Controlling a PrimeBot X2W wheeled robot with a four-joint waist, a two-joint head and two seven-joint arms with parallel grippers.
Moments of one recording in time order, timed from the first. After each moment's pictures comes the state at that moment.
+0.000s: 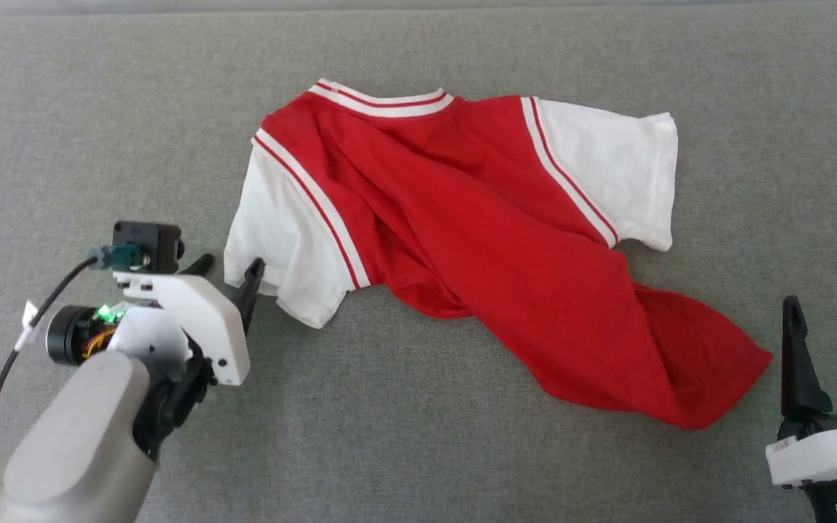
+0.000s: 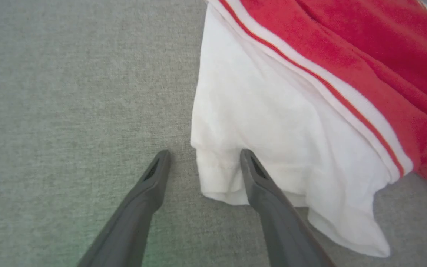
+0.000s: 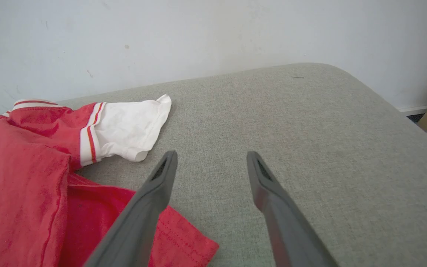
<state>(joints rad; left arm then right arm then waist) -0.44 0.49 -0.45 0.24 -0.67 0.11 0.30 0.07 -0.05 -0.22 -0.13 0.25 0.13 -0.06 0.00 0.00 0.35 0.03</state>
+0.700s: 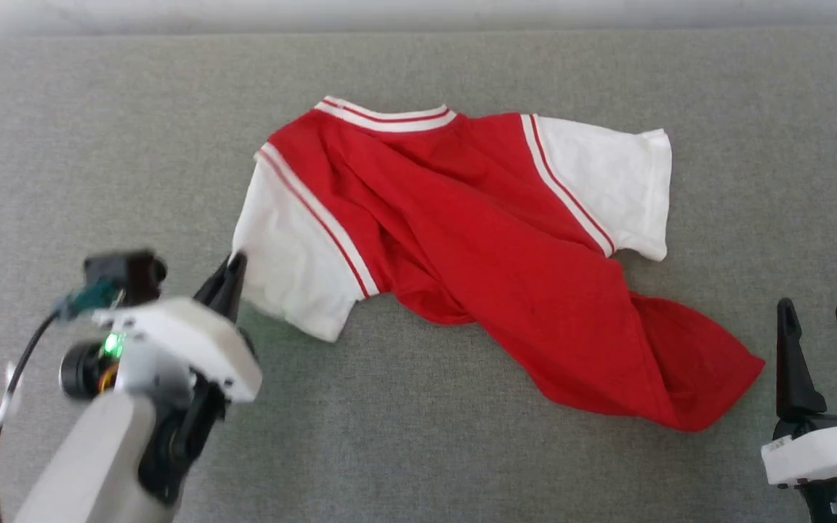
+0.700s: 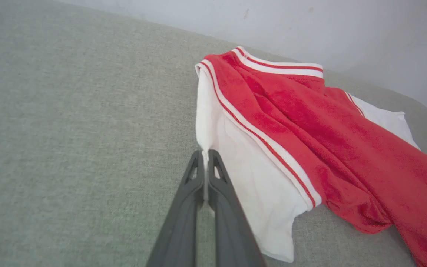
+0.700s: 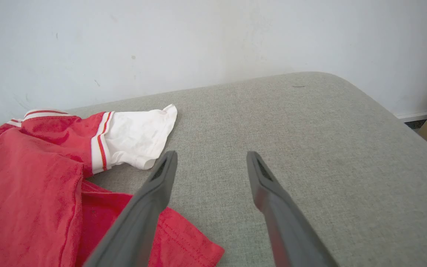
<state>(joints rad) -0.34 0.44 -0.37 0.09 -0.75 0.19 0.17 0.06 -0.05 -0.22 -0.10 0.25 0.13 -0.06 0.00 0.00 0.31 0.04</state>
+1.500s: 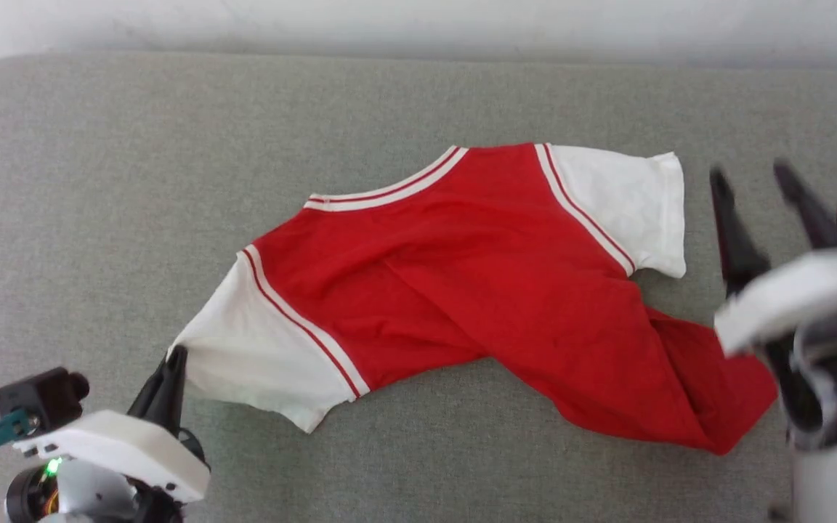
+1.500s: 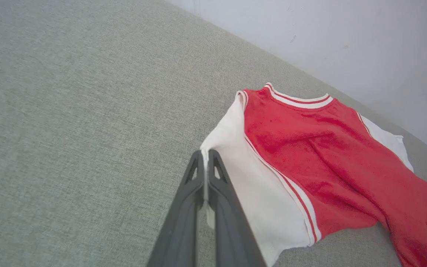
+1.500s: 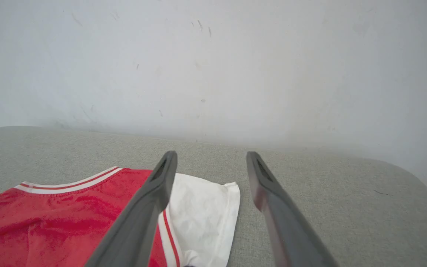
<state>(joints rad) 0.06 0.49 -0.20 -0.22 -0.87 0.30 0.11 -0.24 -0.05 -0.10 -0.14 0.13 0.13 0.25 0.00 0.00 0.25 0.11</state>
